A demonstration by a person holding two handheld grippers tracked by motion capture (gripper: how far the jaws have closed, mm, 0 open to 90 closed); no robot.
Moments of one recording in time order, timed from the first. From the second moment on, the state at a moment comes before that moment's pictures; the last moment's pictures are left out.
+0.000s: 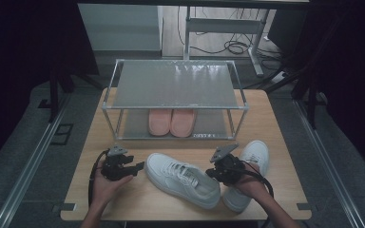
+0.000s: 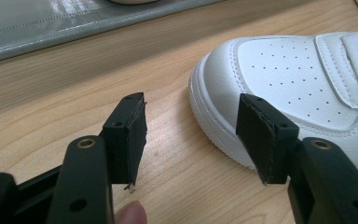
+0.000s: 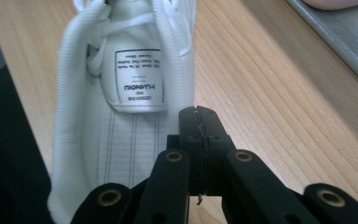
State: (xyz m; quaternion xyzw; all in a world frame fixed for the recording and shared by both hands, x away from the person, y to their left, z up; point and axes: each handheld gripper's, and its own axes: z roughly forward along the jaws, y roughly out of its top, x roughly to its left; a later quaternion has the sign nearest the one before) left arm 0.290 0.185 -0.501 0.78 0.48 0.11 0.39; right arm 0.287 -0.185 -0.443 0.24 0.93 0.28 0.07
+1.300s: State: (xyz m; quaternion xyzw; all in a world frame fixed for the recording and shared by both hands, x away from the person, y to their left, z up) left arm 0.290 0.185 -0.501 0.78 0.48 0.11 0.39; right arm 0.270 -0.170 -0.451 0.21 0.94 0.25 0.08
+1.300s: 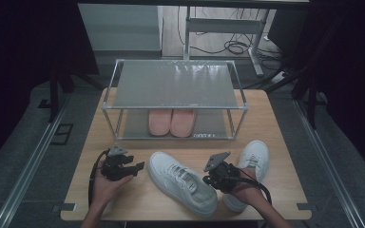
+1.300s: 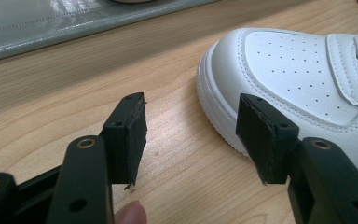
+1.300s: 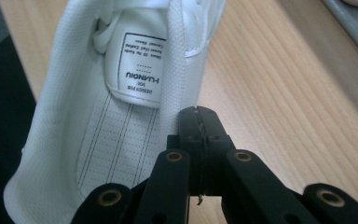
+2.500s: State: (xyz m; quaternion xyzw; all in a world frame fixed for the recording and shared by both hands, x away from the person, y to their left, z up) left arm 0.288 0.188 -0.499 0.78 0.48 0.11 0.39; right arm 0.256 -0.193 -0.439 0.23 0.91 0.35 0.07
